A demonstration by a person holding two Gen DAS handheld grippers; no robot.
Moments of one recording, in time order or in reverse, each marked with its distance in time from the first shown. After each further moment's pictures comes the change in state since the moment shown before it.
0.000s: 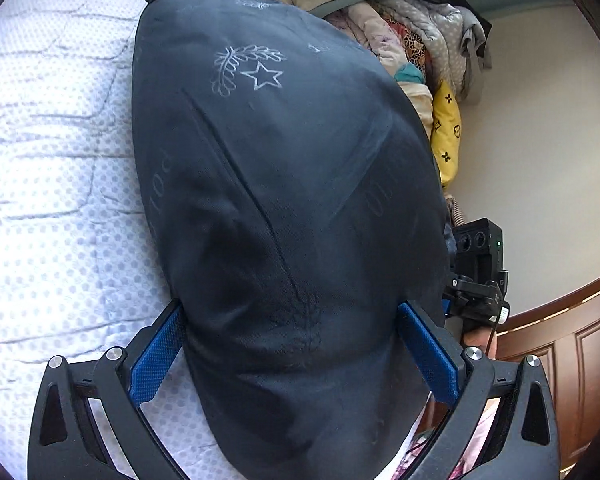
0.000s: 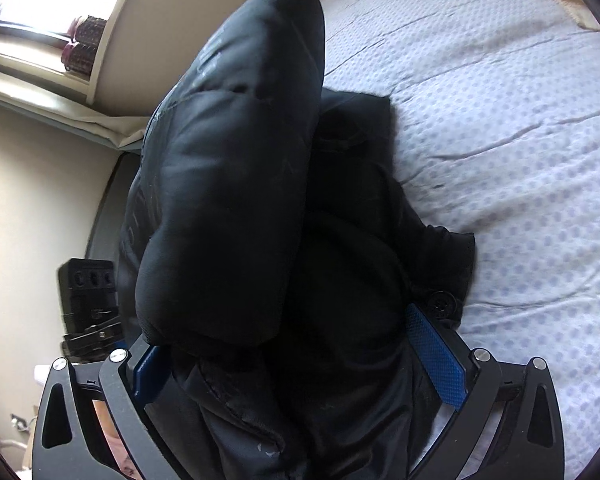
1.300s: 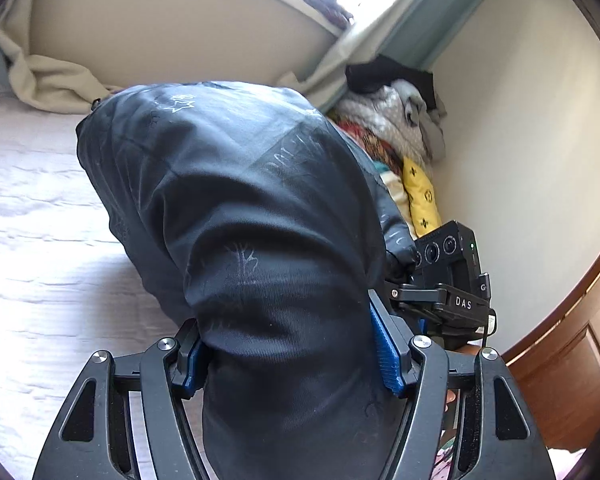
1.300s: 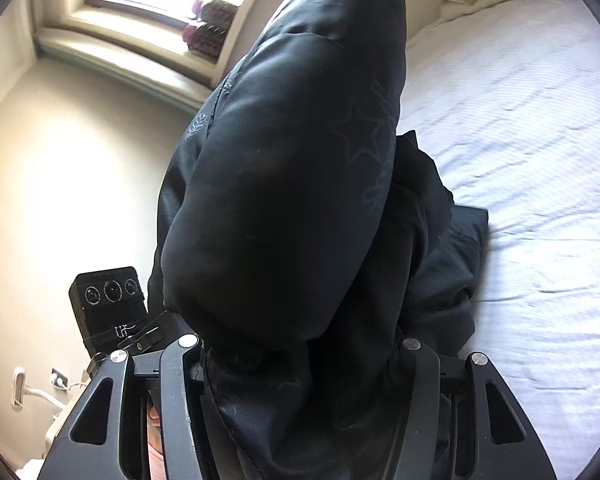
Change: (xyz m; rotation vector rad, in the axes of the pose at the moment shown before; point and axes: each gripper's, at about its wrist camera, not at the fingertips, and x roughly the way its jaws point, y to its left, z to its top) left arm -0.190 -0.071 -0.022 0.238 -0.400 0.156; right arm 0.028 0.130 -0.017 -0.209 -0.066 0.351
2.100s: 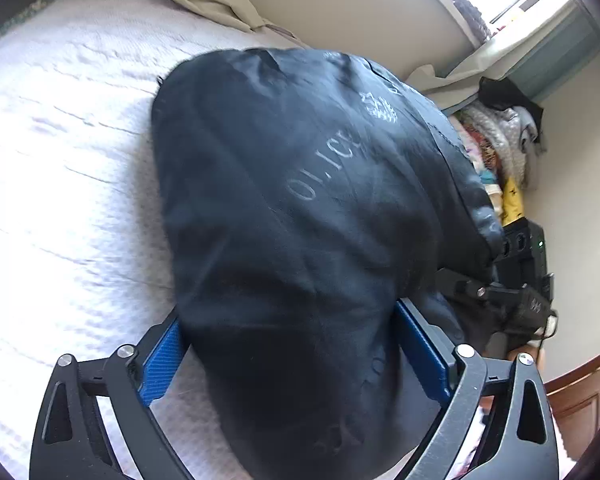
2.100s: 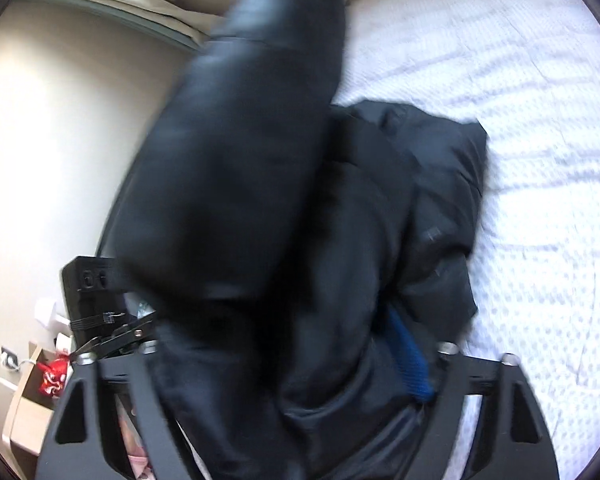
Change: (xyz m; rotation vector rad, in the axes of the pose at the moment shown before) left arm -0.063 0.158 -0.058 -0.287 0.123 0.253; right arm 0.098 -0.022 -0.059 0.038 0.259 -0.212
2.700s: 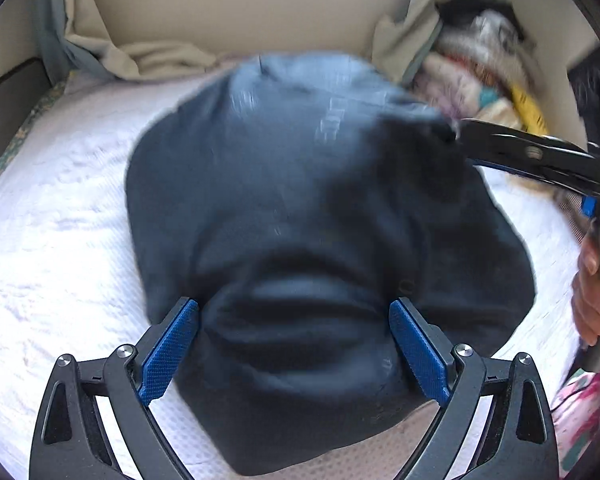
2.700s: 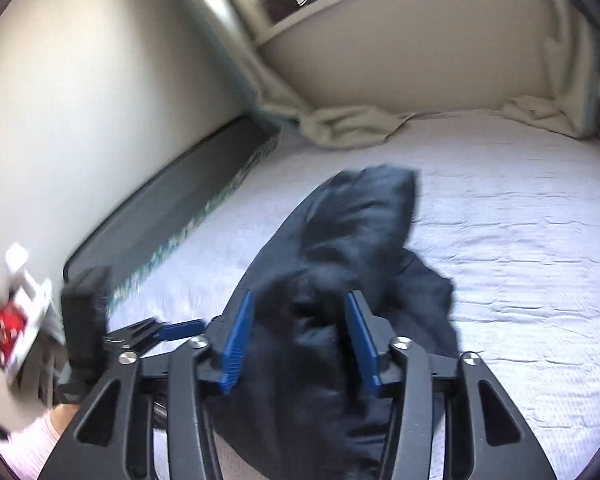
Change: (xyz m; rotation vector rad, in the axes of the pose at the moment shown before) left arm 0.003 -0.105 -0.034 0.360 -0.016 0.277; right arm -0.076 0.104 -0.040 -0.416 -0.244 -0.229
